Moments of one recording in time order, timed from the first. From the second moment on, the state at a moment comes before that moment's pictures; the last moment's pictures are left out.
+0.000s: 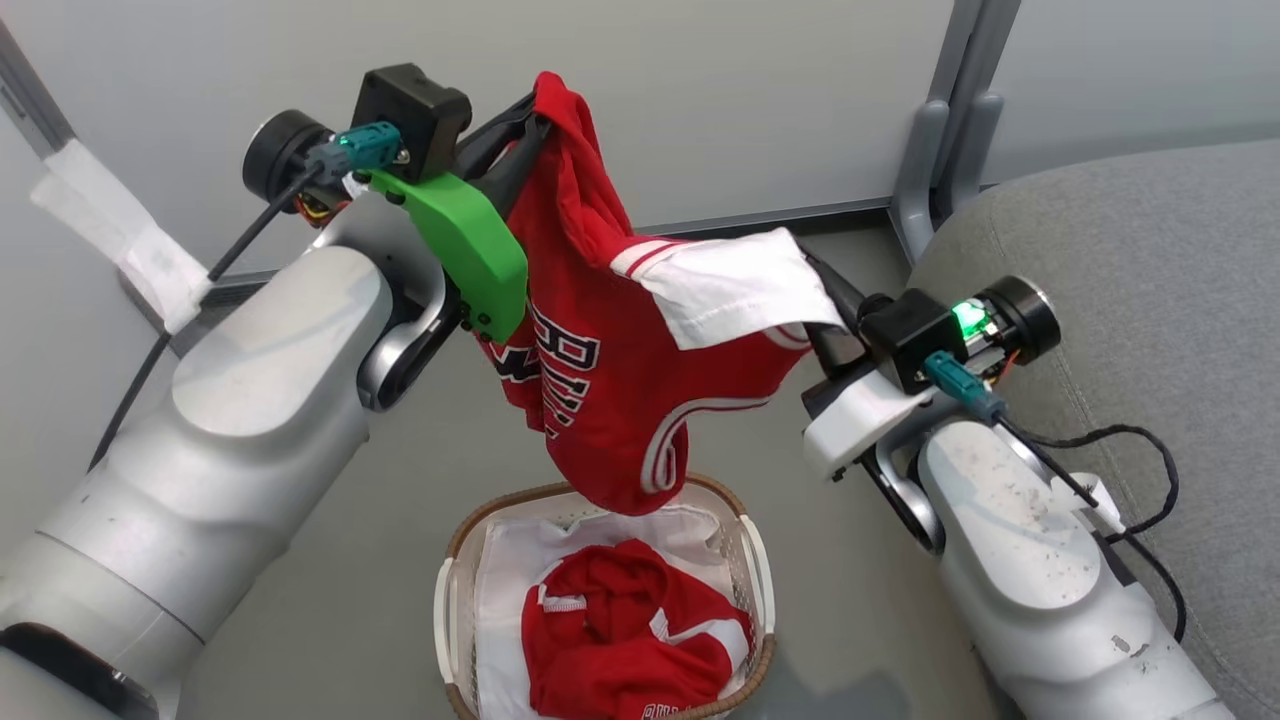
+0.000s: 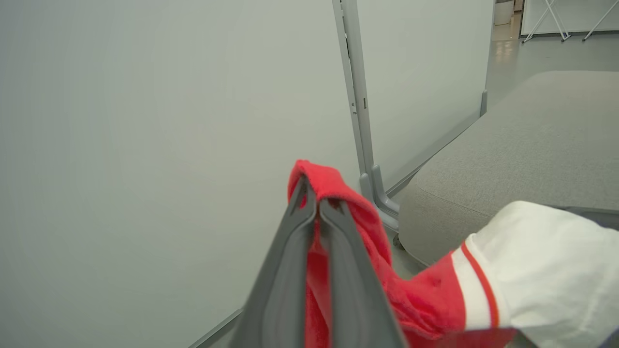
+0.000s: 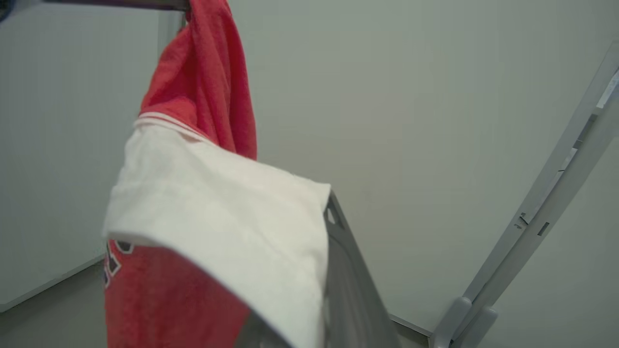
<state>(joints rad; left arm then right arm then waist) -1.08 0.33 -1.04 0.58 -0.84 -0.10 -0.10 -0.58 -0.05 0.35 0.45 0.02 0.13 -0.26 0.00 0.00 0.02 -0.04</state>
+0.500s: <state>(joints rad) -0.94 0.32 -1.06 0.50 -0.84 -0.07 -0.20 -0.69 -0.12 0.23 0.45 -0.09 0.13 -0.26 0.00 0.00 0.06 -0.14</state>
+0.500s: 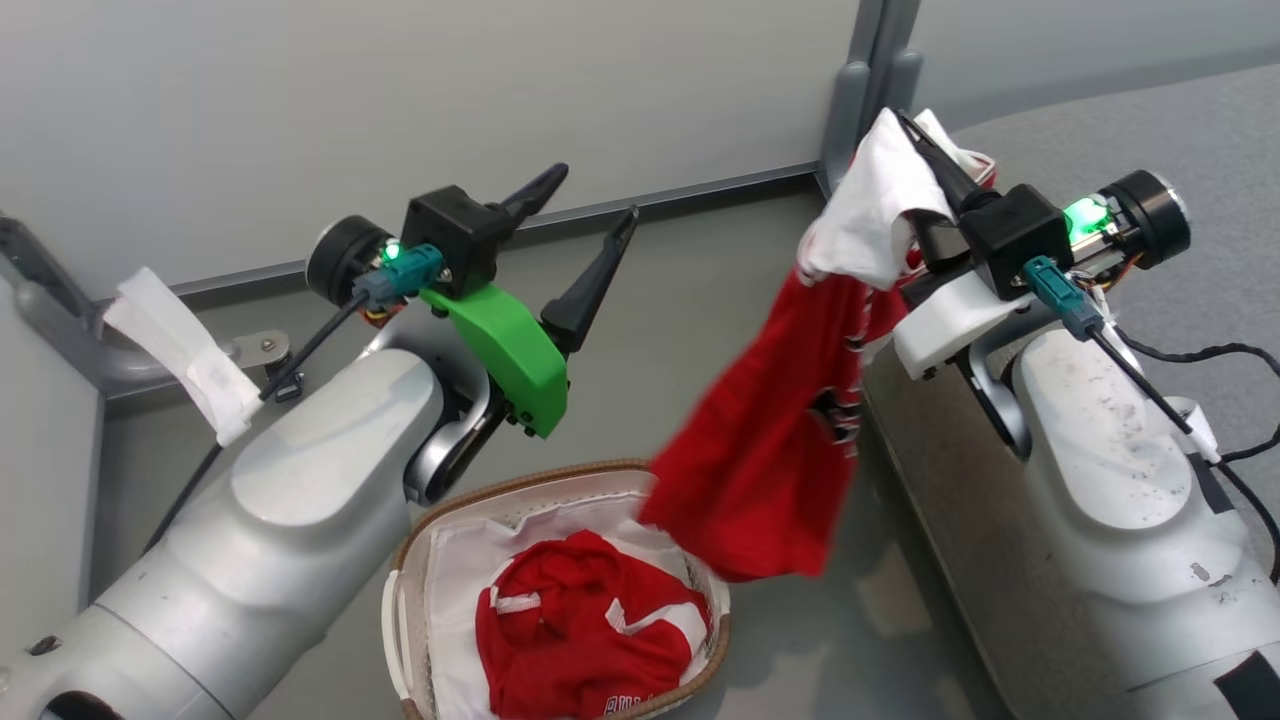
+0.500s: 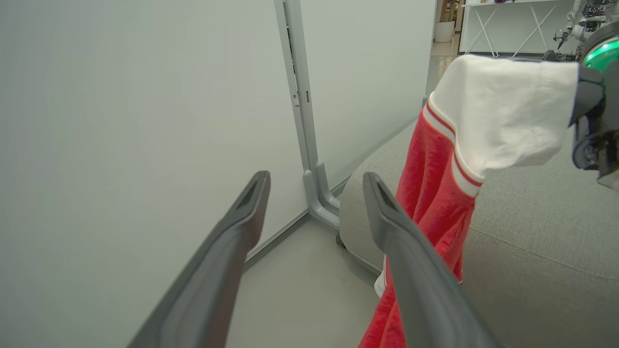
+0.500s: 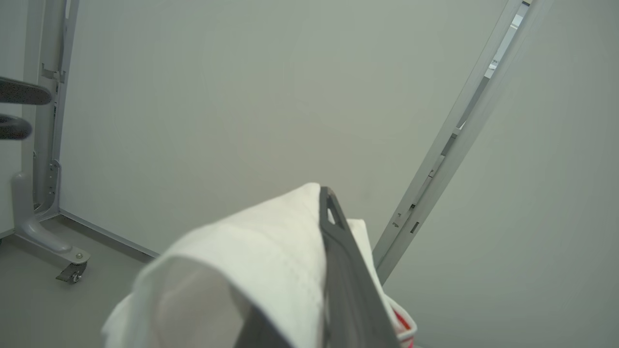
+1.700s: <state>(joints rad) -0.84 0.31 -1.15 0.38 -0.81 -0.03 -0.19 -0.75 -0.28 0.22 0.39 -0.02 0.13 -0.20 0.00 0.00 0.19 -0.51</state>
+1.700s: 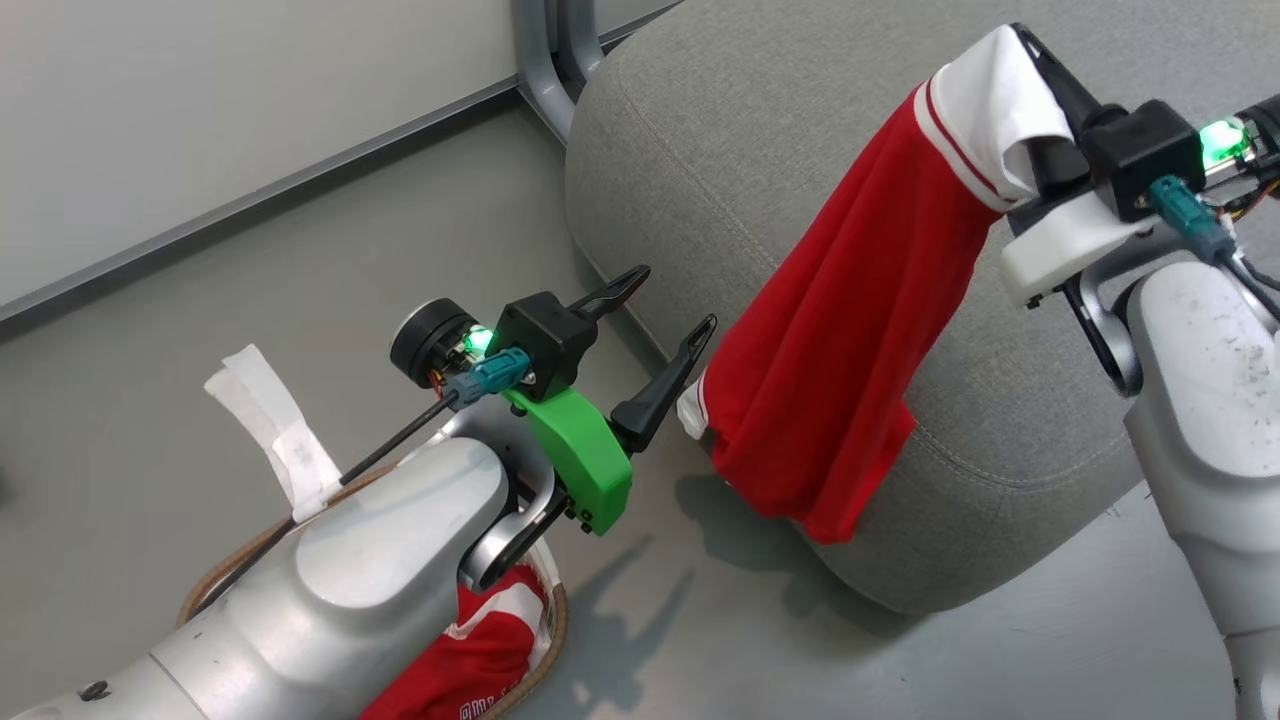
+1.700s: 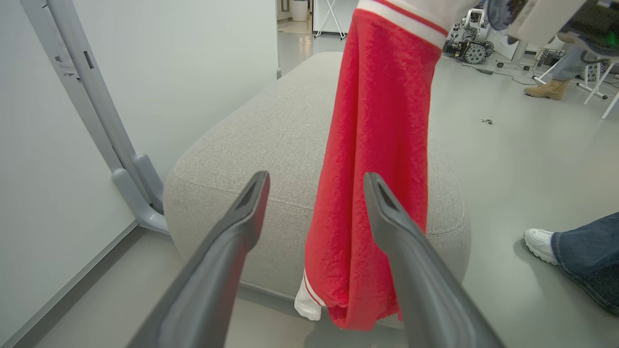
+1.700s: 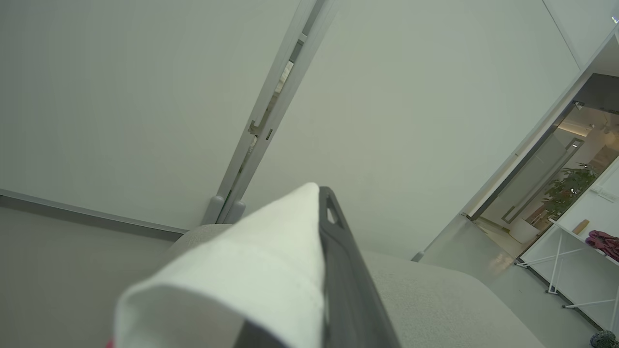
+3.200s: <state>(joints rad) -1.07 0.39 -1.19 0.05 -0.65 0.06 -0.03 -1.15 -0.52 -0.32 0.77 -0.15 0.13 -0.06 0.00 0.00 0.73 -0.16</state>
